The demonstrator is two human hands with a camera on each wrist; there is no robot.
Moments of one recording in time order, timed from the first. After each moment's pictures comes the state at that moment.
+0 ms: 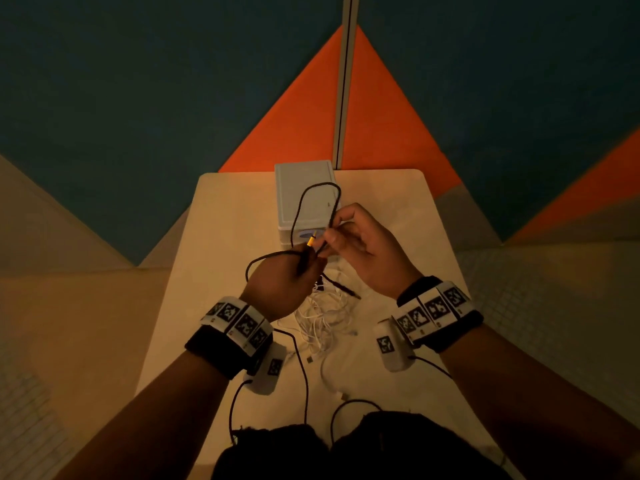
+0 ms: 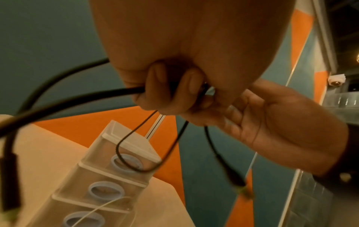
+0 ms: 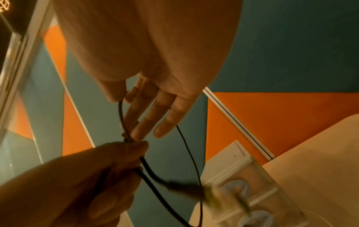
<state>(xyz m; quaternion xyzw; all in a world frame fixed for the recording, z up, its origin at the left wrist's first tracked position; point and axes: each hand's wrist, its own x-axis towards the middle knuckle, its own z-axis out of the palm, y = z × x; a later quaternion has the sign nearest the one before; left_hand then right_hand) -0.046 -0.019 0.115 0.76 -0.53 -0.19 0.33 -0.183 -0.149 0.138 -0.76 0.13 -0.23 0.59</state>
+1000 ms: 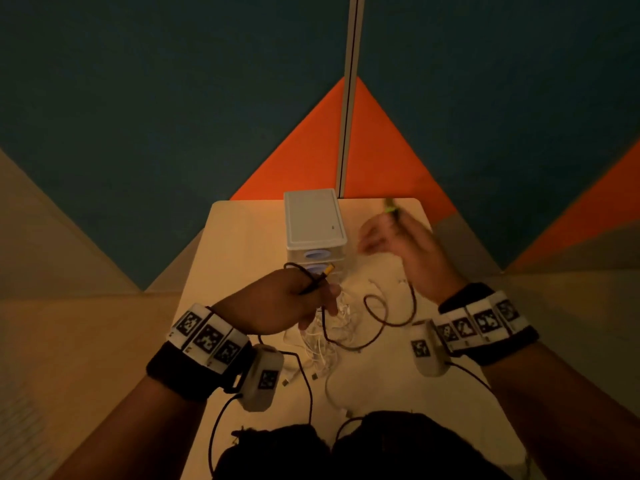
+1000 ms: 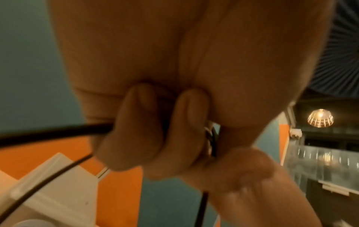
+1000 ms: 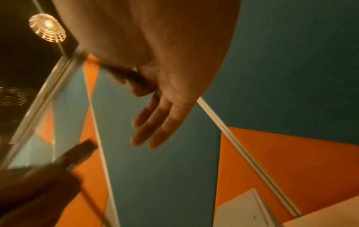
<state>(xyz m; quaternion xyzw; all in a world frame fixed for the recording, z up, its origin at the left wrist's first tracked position) -0.059 0.025 0.204 0.68 -0.59 -0.36 0.26 -0.226 -0.139 0.205 -0.77 0.20 -0.27 0.54</state>
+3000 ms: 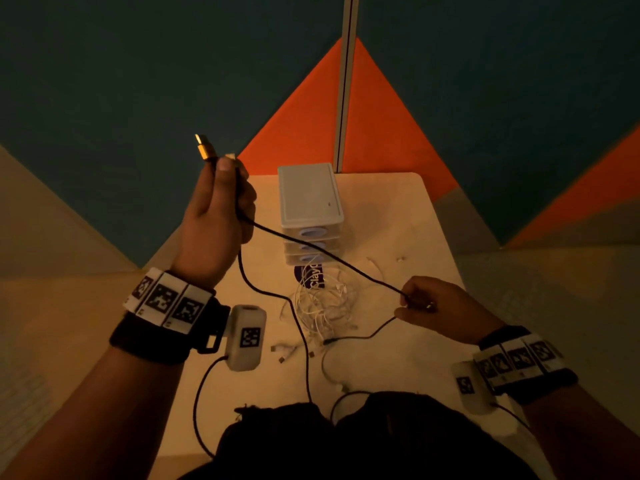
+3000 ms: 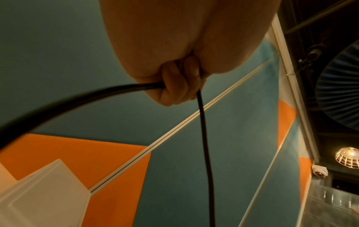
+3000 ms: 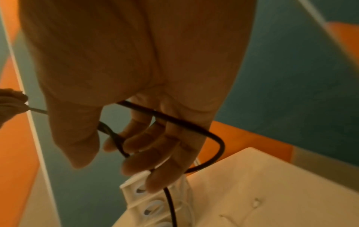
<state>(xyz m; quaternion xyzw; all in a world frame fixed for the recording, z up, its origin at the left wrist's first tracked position) -0.030 0.017 0.229 0.58 -0.32 -0.24 0.71 -0.321 -0.167 0.095 -0.85 0.28 -0.05 0.44</state>
